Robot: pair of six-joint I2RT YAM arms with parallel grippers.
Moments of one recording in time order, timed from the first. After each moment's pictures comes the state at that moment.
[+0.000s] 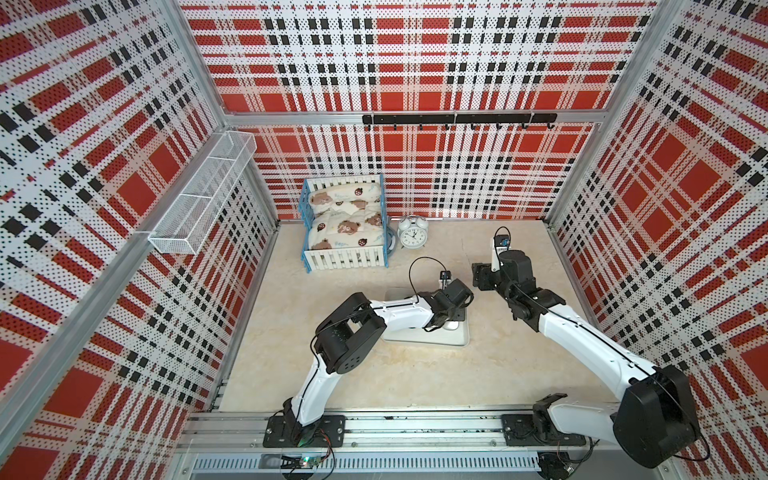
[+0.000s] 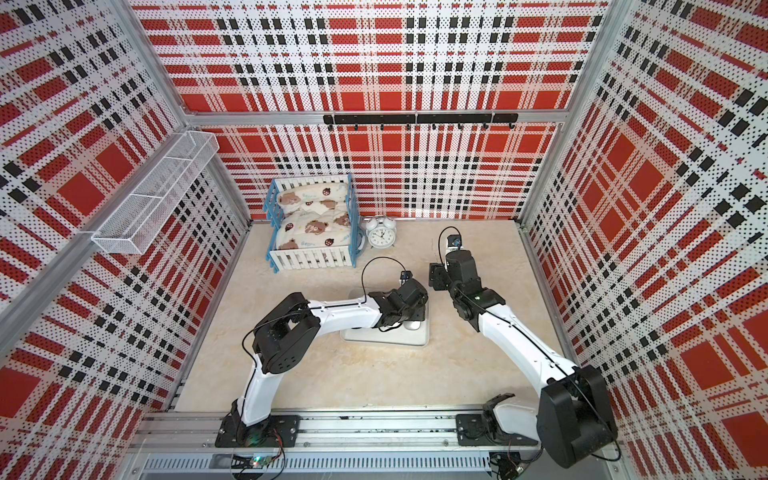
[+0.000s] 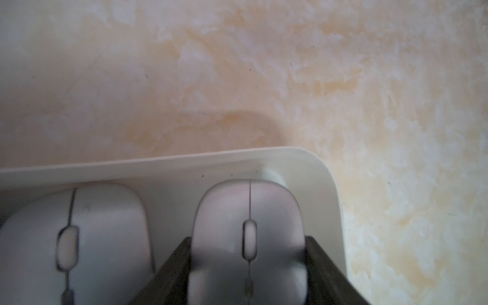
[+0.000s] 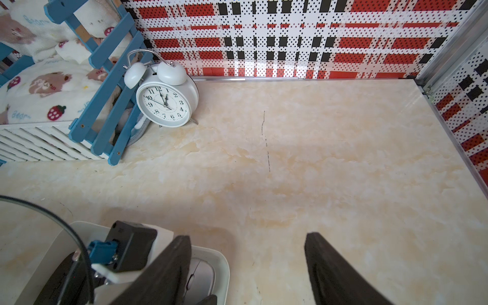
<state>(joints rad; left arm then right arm) -0.95 2.14 1.46 -0.25 -0.22 -0.78 0.38 1.25 0.88 -0.15 0.21 0.21</state>
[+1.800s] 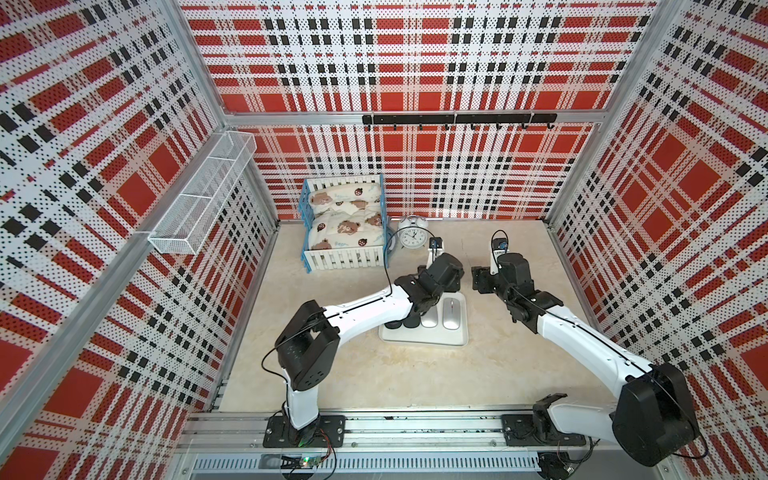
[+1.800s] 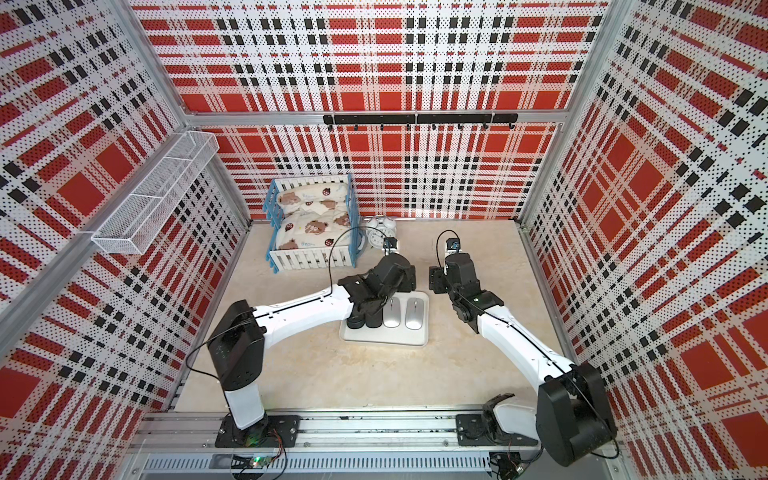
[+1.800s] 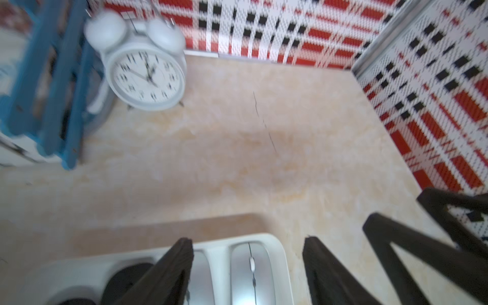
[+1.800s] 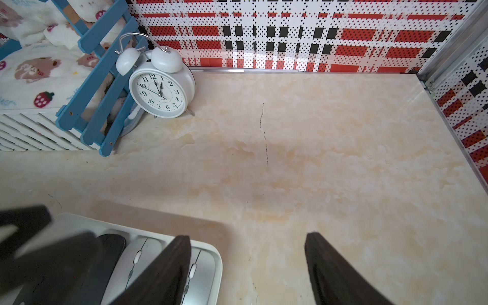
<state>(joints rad) -0.89 1.81 1.43 -0.20 -0.46 -0.59 0.38 1.26 0.85 -0.13 0.22 0.19</state>
